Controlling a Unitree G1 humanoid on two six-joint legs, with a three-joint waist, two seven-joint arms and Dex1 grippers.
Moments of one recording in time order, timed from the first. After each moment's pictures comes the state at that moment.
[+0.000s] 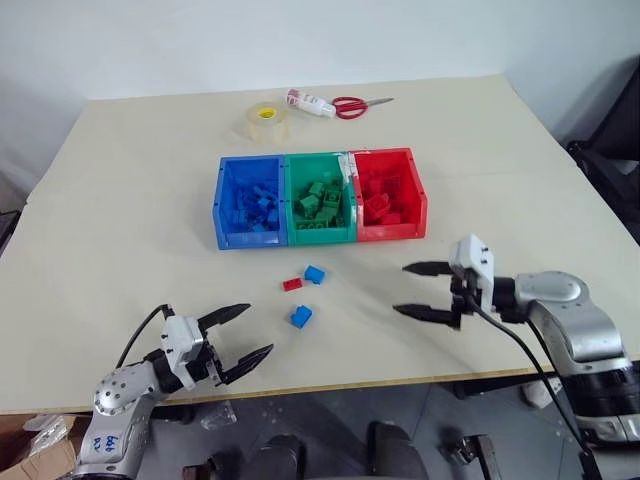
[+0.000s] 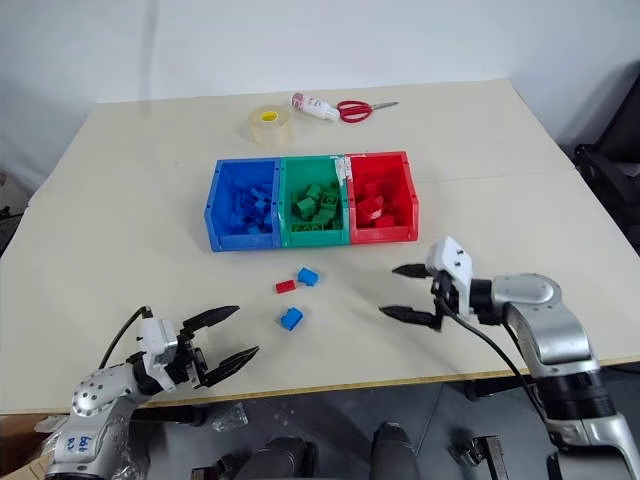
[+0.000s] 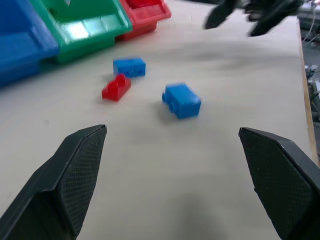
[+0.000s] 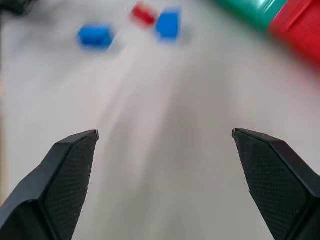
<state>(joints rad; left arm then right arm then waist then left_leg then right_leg) 0.16 0.49 0.14 -0.03 -0.44 -0.18 -0.98 -0.30 -0.76 0.00 -0.02 0.36 0.35 1.25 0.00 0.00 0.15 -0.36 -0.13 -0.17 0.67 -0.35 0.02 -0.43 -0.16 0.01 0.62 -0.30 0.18</state>
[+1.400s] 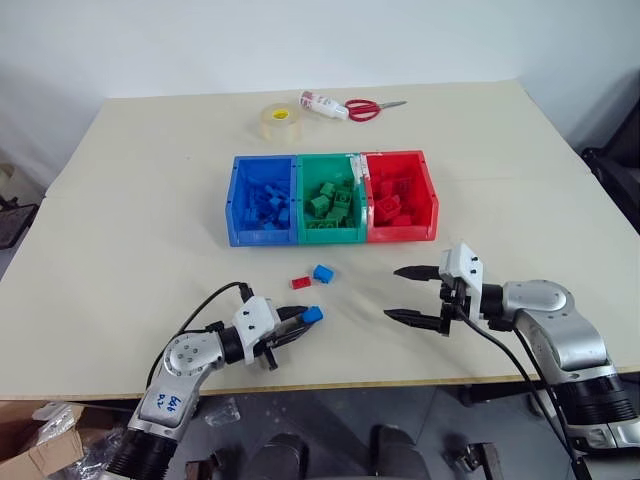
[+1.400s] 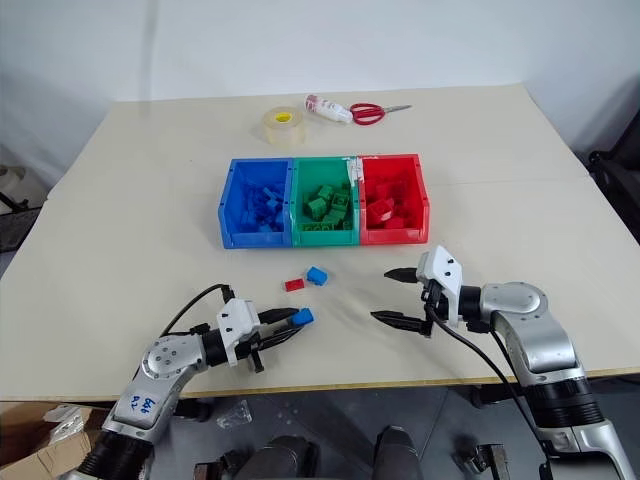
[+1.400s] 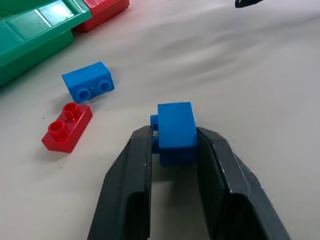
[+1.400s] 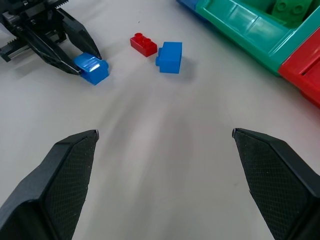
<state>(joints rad) -0.10 0.41 -0.14 -0.06 -0.13 -0.03 -0.76 -0.33 -0.67 0.03 -0.02 0.35 0.31 1.14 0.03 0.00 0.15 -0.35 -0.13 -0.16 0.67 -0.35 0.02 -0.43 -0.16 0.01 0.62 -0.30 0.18</state>
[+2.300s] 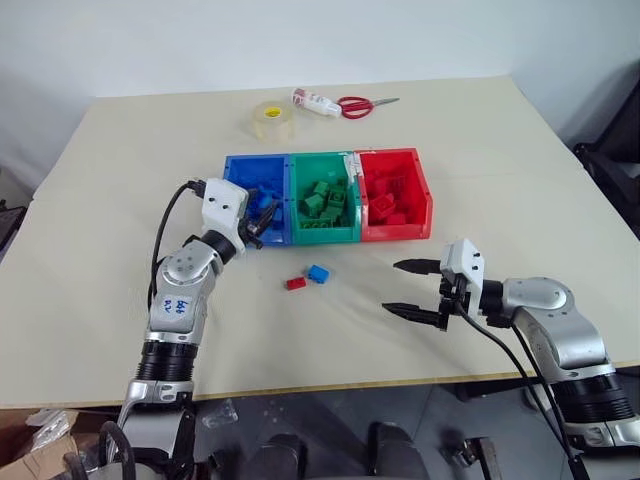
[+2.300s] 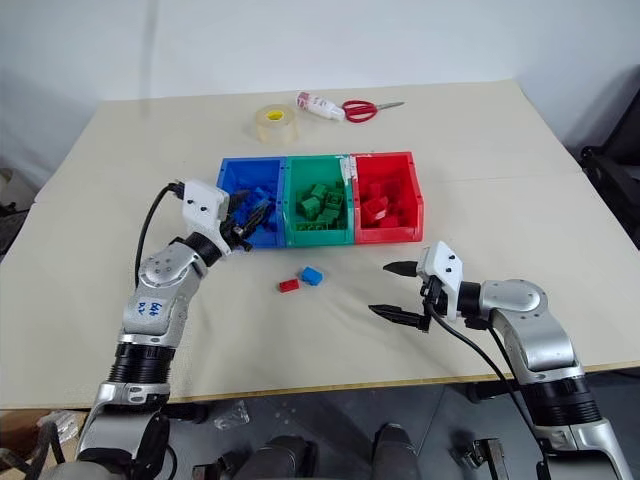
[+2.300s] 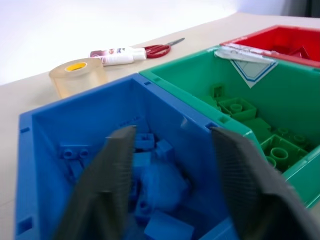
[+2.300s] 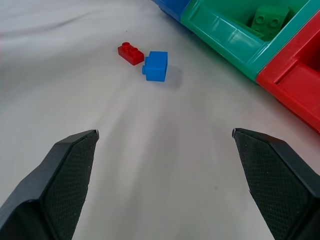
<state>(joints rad) -0.56 0.31 0.07 0.16 -0.12 0.17 -0.35 -0.34 -0.65 0.03 -0.01 0.36 0.27 1.12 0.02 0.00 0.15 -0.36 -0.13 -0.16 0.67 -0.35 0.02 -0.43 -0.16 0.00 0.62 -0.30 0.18</state>
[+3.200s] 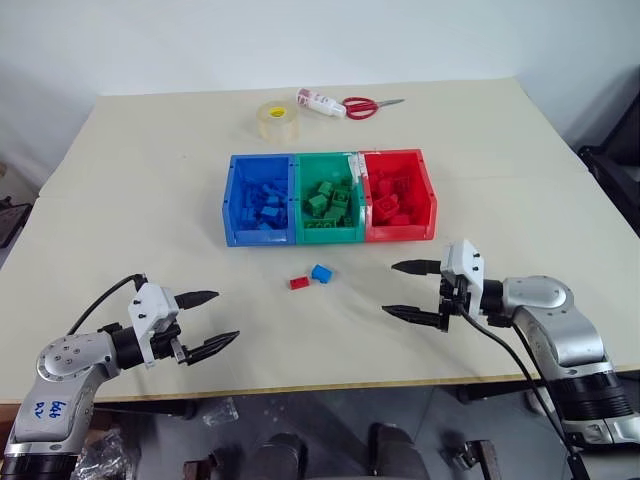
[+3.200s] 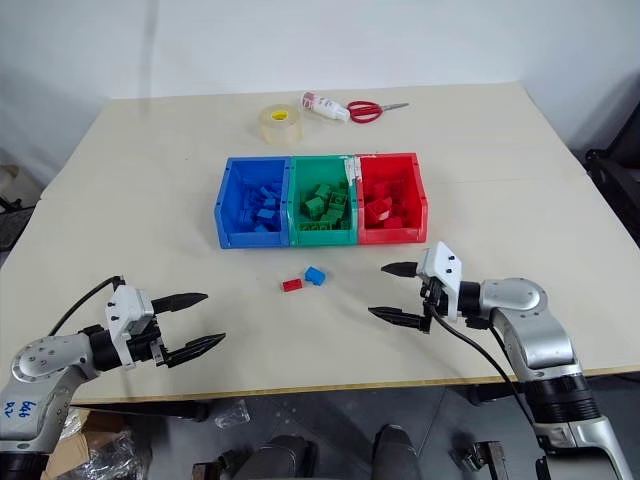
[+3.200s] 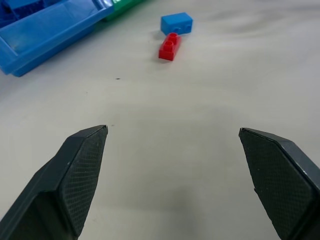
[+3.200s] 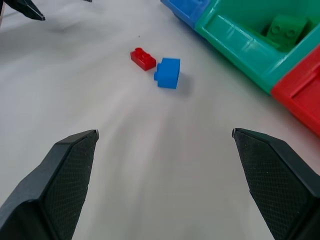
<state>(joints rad) 0.05 0.70 0.24 -0.14 -0.41 0.16 -0.98 -0.37 -0.65 0.03 0.01 0.36 0.24 1.16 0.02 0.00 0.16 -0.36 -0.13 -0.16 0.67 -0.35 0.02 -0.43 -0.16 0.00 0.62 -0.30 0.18</state>
